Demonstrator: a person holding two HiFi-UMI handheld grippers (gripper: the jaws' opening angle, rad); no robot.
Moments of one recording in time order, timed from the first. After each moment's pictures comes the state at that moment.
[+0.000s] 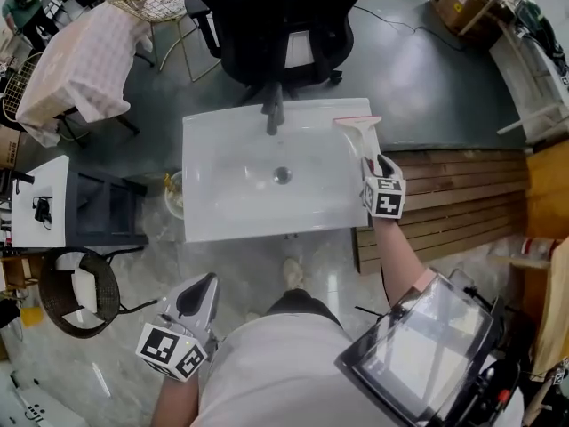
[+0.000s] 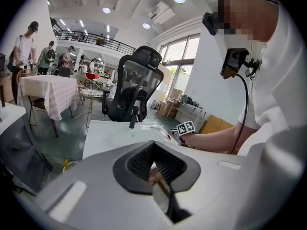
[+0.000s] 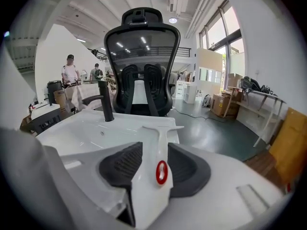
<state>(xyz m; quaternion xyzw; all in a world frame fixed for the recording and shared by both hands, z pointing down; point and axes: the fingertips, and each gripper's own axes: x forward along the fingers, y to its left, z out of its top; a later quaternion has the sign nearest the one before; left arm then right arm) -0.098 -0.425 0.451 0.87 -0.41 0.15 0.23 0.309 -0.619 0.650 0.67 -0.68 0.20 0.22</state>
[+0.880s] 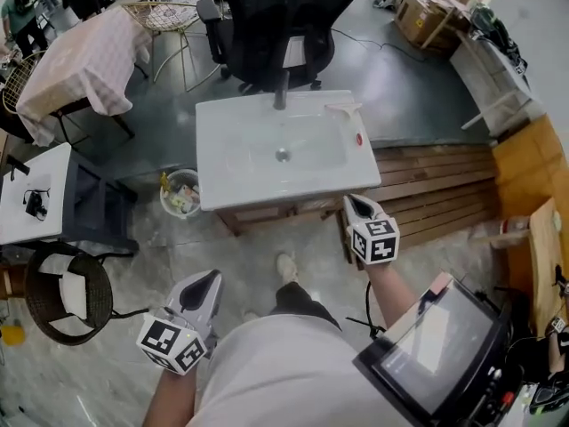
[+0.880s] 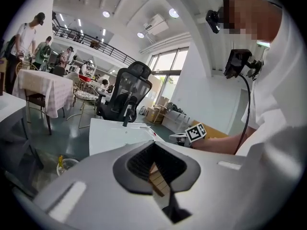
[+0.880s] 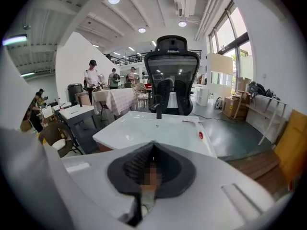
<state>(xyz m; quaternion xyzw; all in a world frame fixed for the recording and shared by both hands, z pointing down) -0.225 -0.272 0.429 0.91 -0.34 0.09 0.22 0.105 -0.363 0.553 0.62 -0.73 0.19 0.21</state>
